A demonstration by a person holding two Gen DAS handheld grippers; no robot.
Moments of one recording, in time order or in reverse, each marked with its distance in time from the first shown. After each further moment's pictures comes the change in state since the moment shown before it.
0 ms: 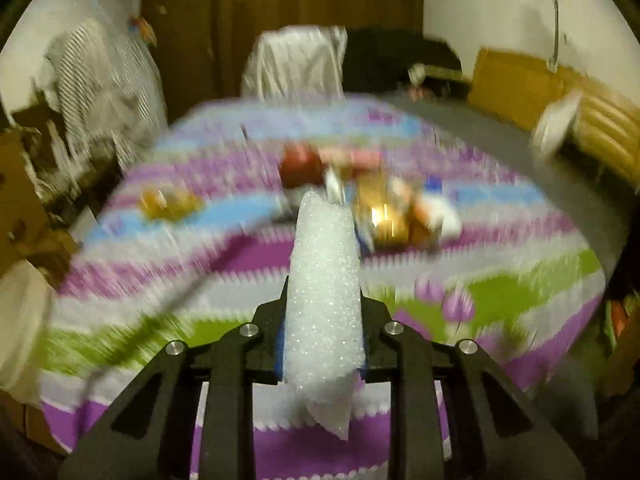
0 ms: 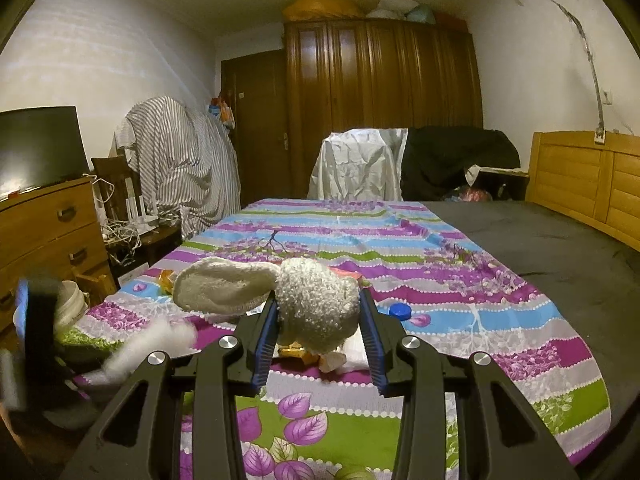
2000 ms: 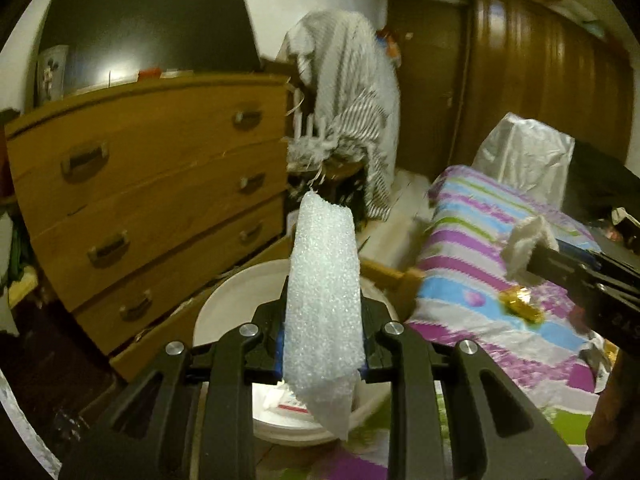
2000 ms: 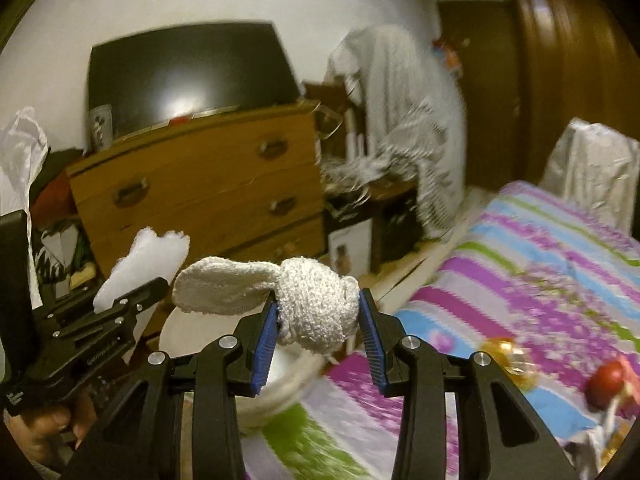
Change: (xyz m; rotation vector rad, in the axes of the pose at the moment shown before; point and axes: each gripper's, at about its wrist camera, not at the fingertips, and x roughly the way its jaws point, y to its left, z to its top) left arm -0.133 0.378 -0.016 -0.498 -0.096 0.588; right arm 0.158 0.503 0.084 -0.300 0.295 0.744
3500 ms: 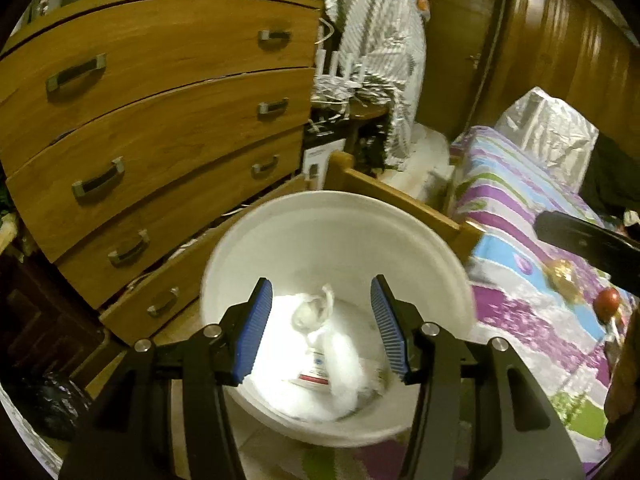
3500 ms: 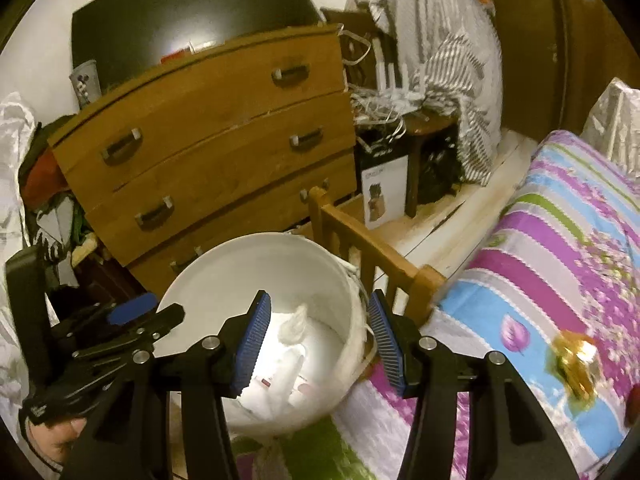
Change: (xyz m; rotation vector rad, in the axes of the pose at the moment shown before) left arm 0.067 0.049 -0.029 -0.069 0.201 -0.017; right arm 0.082 -0.017 -0.001 0.034 0.167 0.069
